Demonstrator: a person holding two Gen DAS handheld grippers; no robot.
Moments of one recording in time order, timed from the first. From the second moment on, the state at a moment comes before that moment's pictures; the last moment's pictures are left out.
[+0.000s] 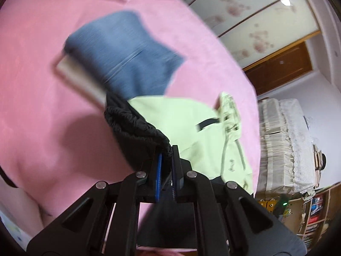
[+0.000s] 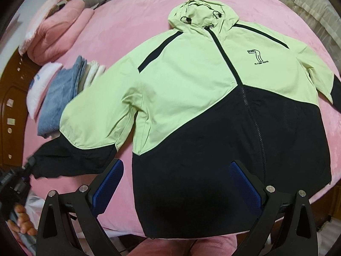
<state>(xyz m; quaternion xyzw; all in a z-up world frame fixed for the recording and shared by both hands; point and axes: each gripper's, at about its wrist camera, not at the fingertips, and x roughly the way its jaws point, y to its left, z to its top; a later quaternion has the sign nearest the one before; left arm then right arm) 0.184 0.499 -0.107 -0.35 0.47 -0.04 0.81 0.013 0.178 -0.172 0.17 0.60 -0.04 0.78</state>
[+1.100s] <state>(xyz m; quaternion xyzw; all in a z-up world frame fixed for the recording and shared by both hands) 0.368 0.060 -0.185 -0.07 0.66 -0.14 0.74 0.096 -0.085 -0.273 0.24 0.58 0.01 0.78</state>
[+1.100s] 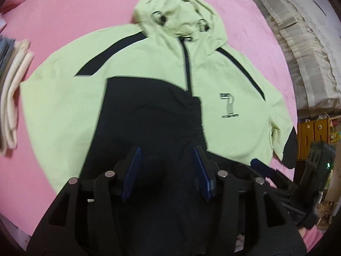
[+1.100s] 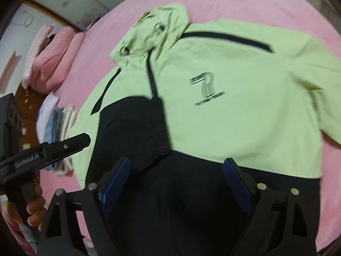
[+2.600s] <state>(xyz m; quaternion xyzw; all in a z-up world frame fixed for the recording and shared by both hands) 0.339 0.235 -0.258 -0.01 0.67 0.08 0.74 0.204 -0.045 -0.221 0.20 0.44 -0.06 0.87</state>
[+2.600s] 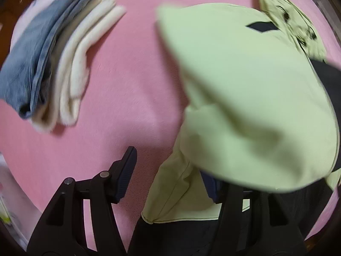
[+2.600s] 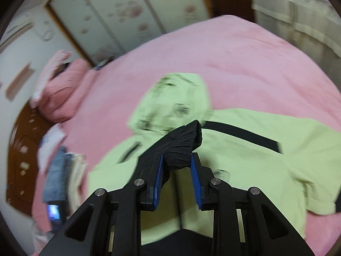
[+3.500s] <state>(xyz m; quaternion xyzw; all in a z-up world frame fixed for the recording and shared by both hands) 0.250 0.324 -0.232 -0.15 0.63 0.14 0.75 0.176 -0.084 -0.392 0.18 0.59 -0.18 0.76</state>
